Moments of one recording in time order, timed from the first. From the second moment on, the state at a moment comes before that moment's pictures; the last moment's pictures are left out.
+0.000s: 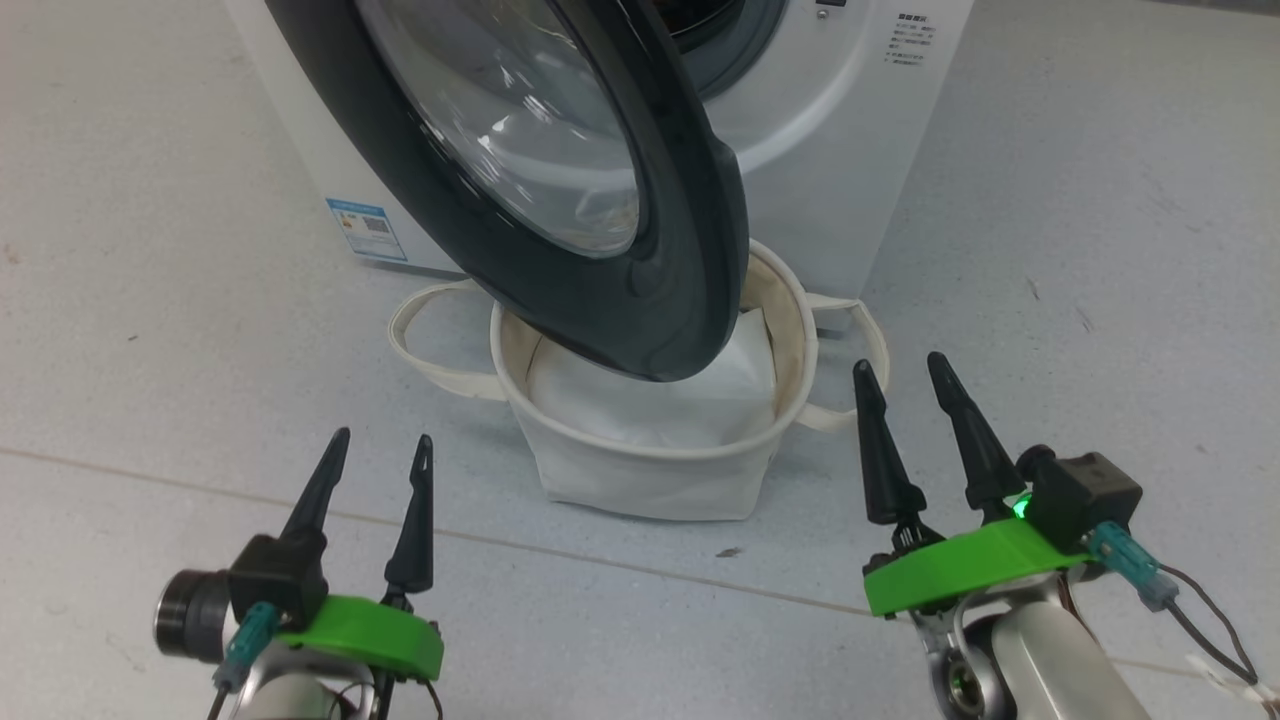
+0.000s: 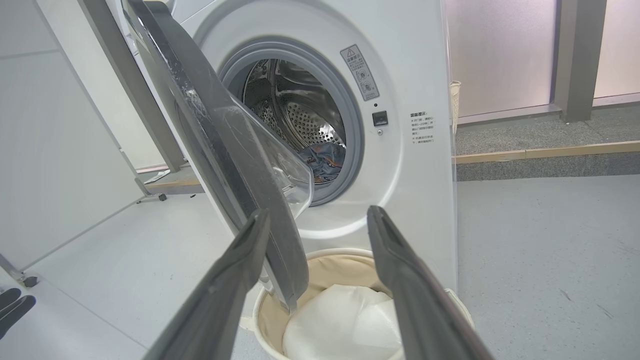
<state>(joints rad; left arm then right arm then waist) -0.22 0.12 -0.15 0.30 -0.14 0.03 -0.25 -0.21 -0.06 0.27 0.15 0.33 0.13 -0.25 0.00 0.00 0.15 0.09</state>
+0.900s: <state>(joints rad) -0.21 0.07 -0.09 0.31 -0.08 -0.07 -0.25 -0.20 -0.06 0.28 0.17 0.32 0.13 -0.25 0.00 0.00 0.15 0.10</state>
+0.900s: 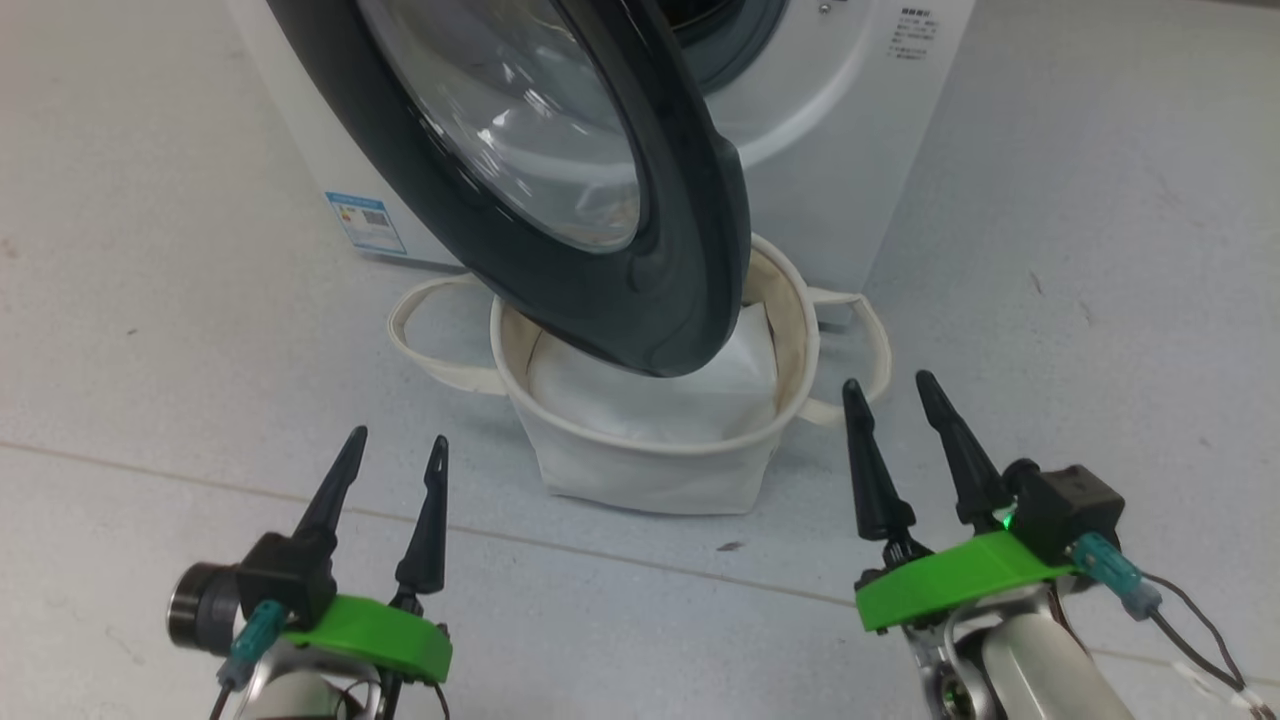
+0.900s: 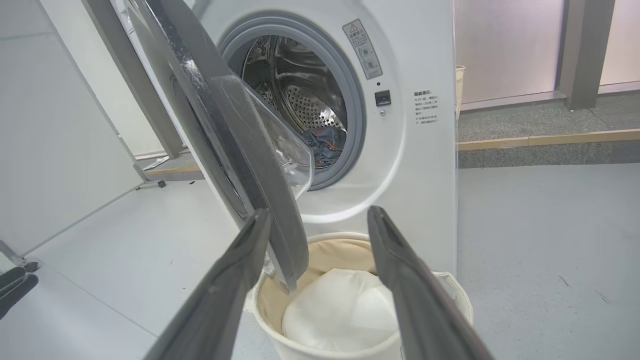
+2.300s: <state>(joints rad) -0.32 0.04 -0.16 0.33 -0.11 -0.08 -0.25 -0.60 -0.06 0.16 0.46 0.16 0.13 -0.25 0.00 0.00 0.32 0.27</state>
